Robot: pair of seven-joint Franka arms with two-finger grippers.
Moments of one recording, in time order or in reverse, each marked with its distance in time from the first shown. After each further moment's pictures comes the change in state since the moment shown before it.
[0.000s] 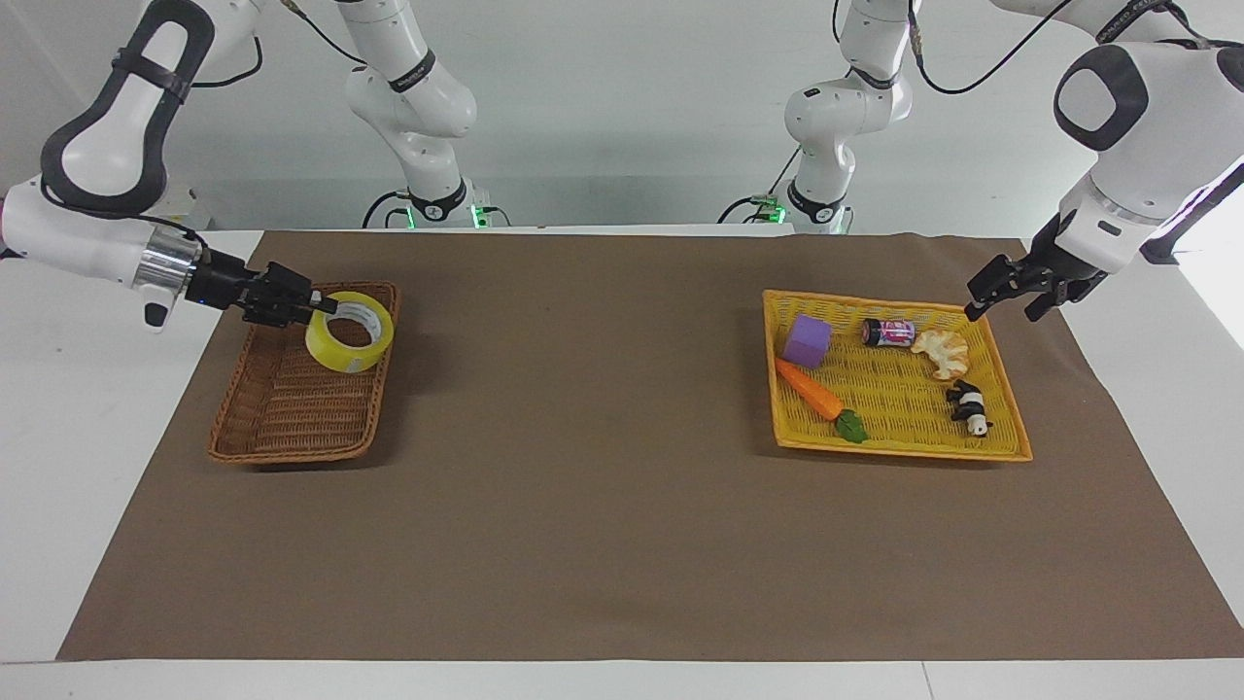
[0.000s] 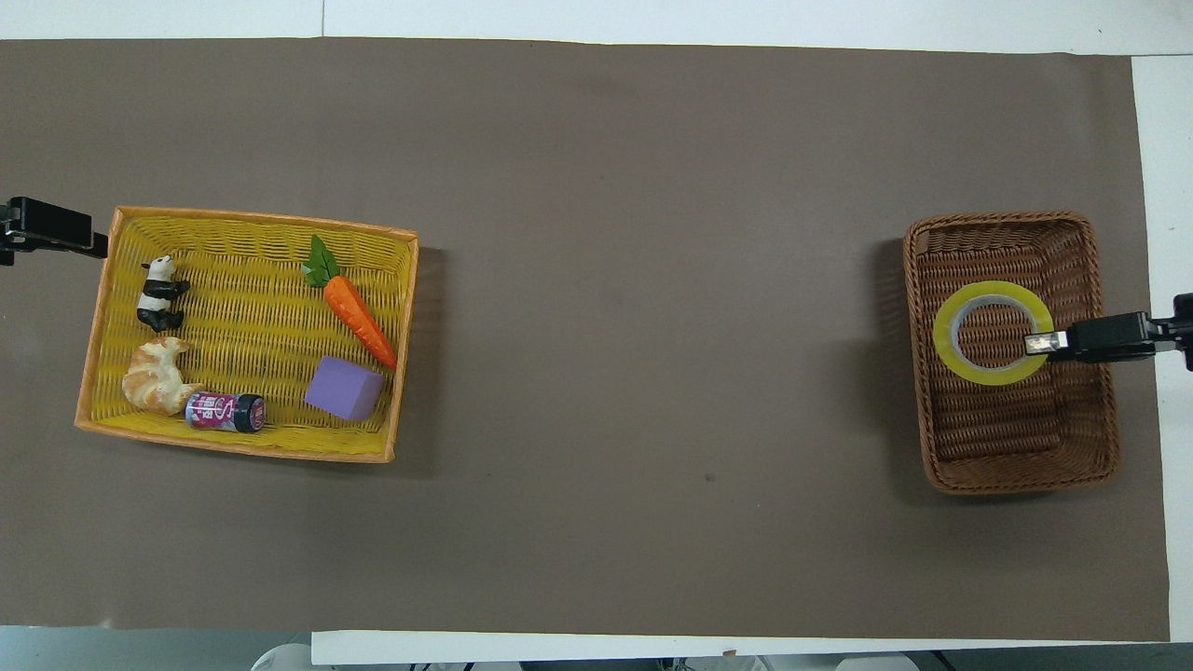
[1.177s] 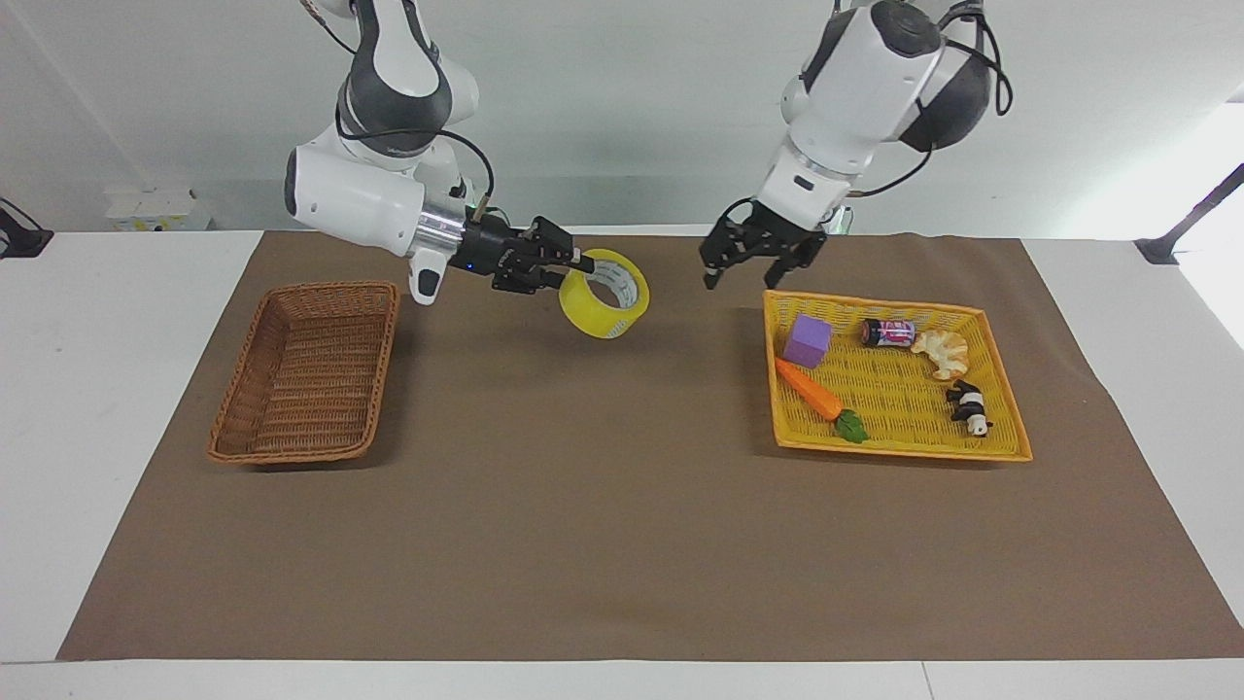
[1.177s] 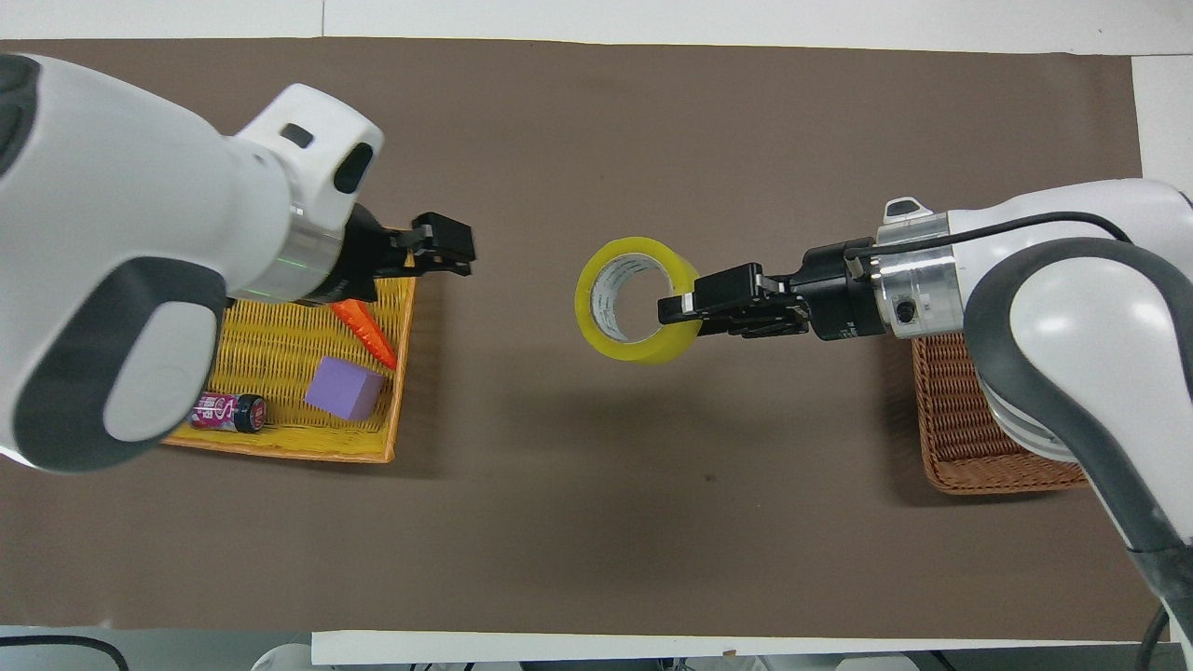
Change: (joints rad) left arm -0.418 0.009 0.013 0.003 -0.161 0.060 -0.502; right arm 0.710 -0.179 0.009 -0.081 0.404 0.350 0.489
